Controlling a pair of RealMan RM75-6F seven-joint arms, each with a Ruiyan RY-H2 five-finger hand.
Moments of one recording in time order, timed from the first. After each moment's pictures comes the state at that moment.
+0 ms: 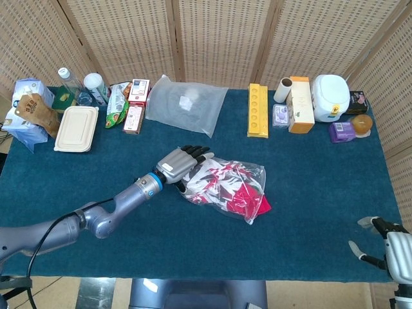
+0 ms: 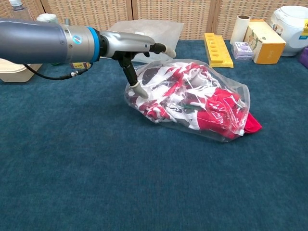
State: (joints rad) left arm -1.07 -1.56 -0.29 -1.29 1.19 0.48 0.18; right arm -0.05 -1.05 0.02 -1.72 -1.55 1.59 0.08
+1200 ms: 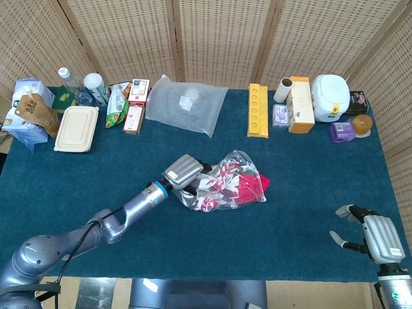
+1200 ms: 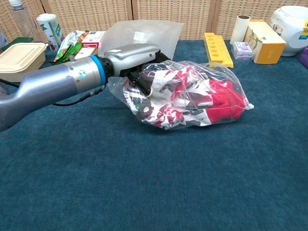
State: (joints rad) left arm -1.05 -1.86 -0.07 -0.83 1.58 0.97 -0.39; right arm 0.08 -1.05 0.05 -1.73 -1.53 1.41 0.17
